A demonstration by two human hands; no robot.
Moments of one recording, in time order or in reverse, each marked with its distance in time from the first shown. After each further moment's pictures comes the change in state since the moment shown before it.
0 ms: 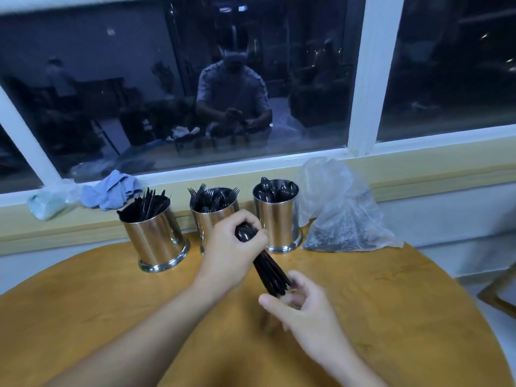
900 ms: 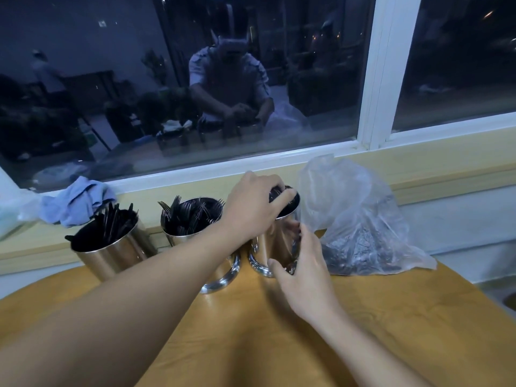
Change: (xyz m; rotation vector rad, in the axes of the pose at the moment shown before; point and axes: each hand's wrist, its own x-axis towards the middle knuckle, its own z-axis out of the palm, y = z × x) left_hand 0.193 -0.059 0.069 0.626 -0.142 0.216; right_hand 0.172 0.041 -0.031 -0.484 0.252 -0.223
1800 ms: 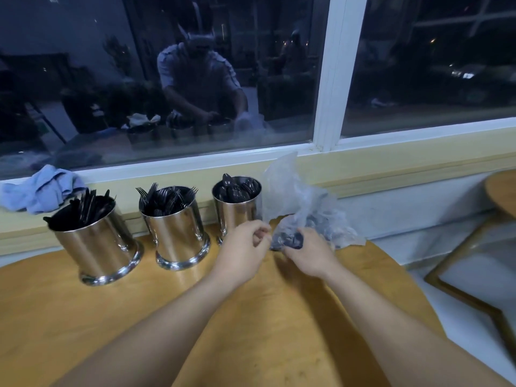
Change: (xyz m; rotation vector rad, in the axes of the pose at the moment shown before) left_hand -0.121 0.052 0.046 -0.405 -0.052 -0.146; right_hand 0.002 0.041 -0.093 -0.572 -0.163 0.303
